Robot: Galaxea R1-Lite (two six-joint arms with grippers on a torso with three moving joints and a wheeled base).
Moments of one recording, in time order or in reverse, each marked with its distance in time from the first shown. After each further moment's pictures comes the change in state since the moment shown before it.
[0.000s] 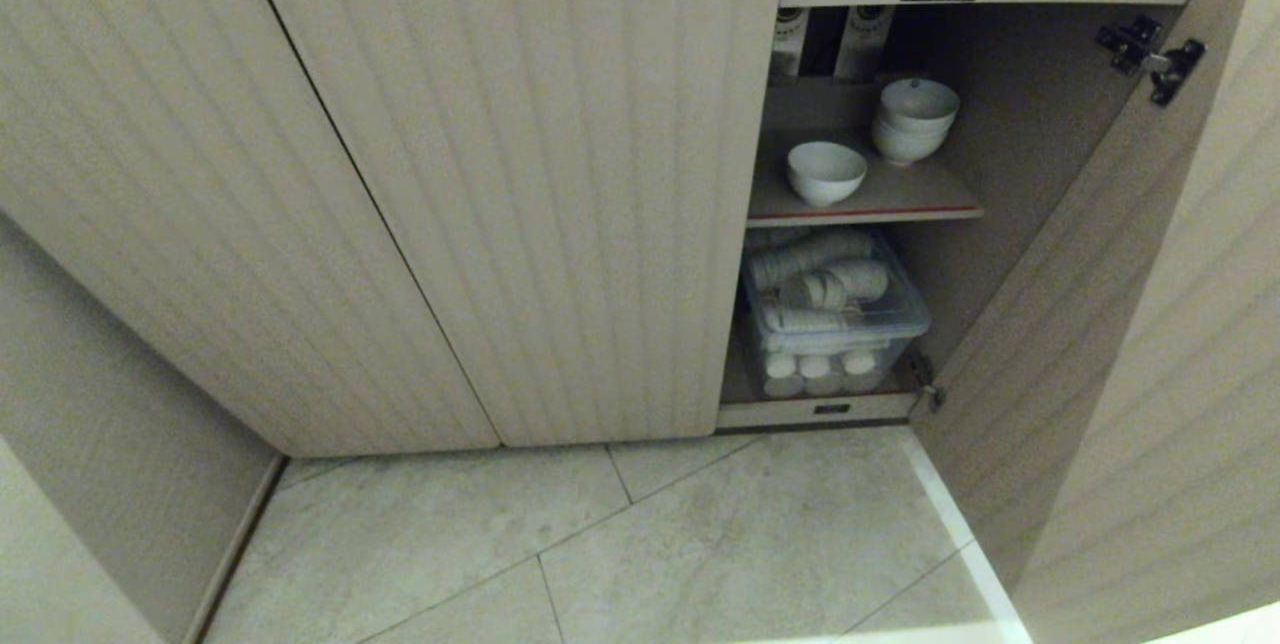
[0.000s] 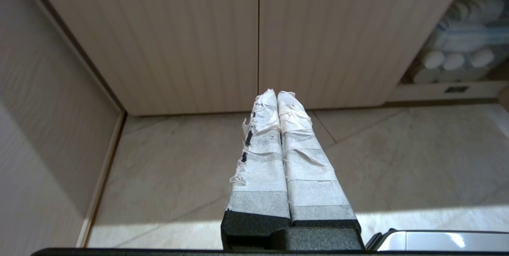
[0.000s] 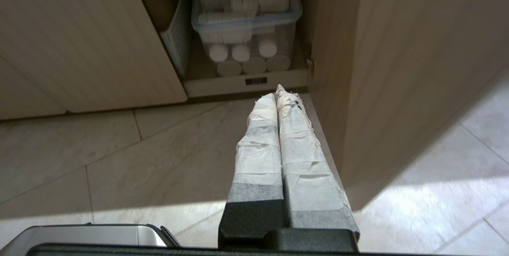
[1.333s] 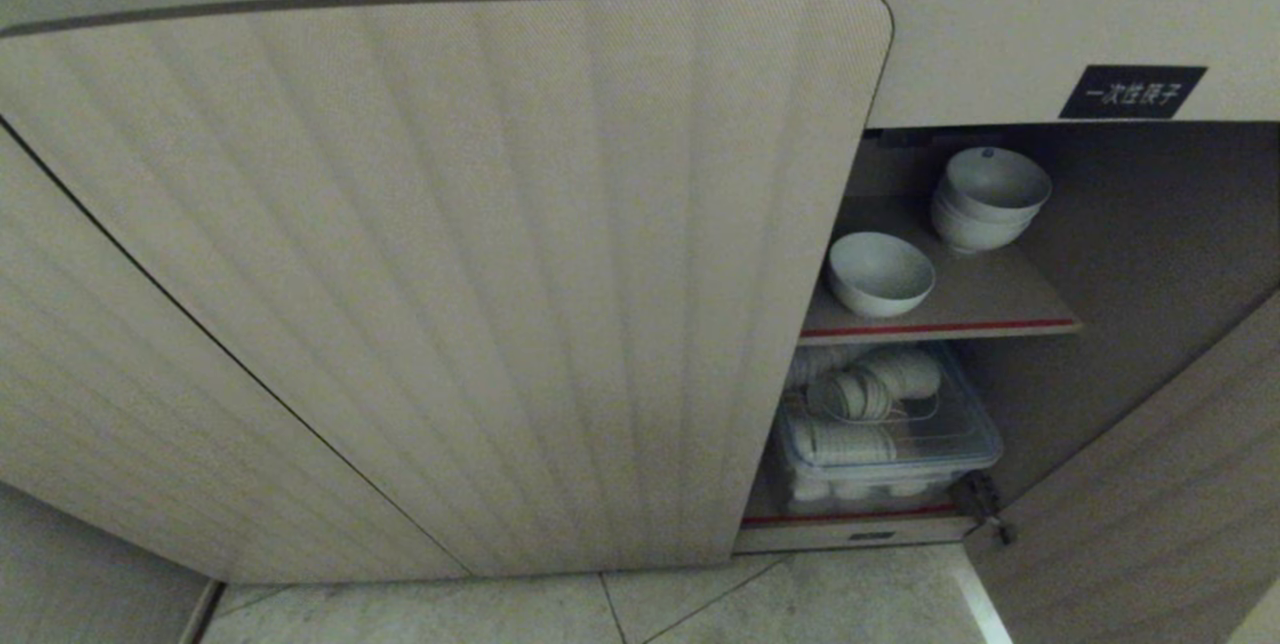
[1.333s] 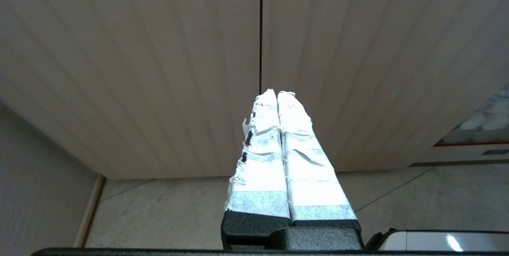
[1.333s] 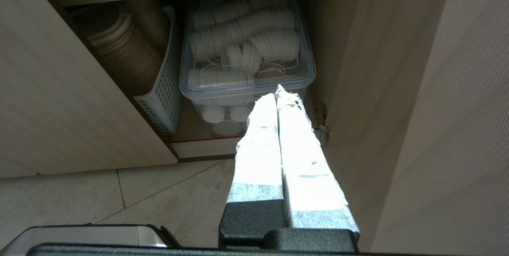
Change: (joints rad) left arm -0.001 0.000 0.000 0.000 0.000 0.001; right arm 0.000 0.000 0.000 0.000 0.000 0.001
